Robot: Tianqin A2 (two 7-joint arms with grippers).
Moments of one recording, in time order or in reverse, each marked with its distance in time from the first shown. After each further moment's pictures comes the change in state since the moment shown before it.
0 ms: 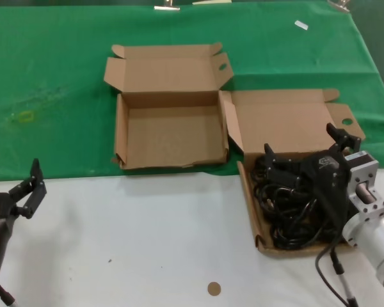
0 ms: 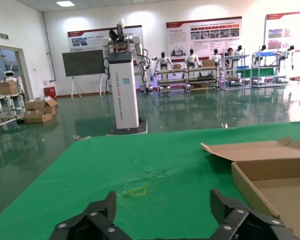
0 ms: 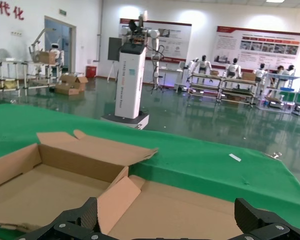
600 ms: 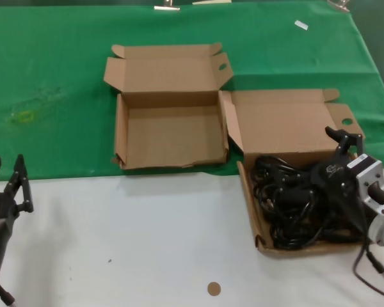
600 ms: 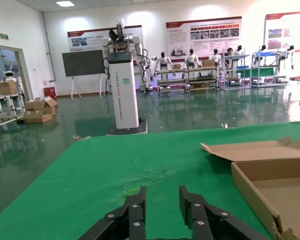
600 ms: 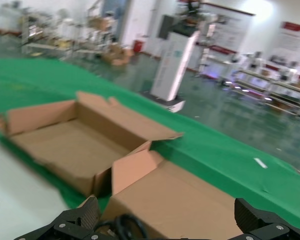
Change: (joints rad) left arm 0.000 0.000 0.000 0.000 0.000 0.000 0.000; right arm 0.036 0.314 -0.188 0.011 0.044 -0.002 0.042
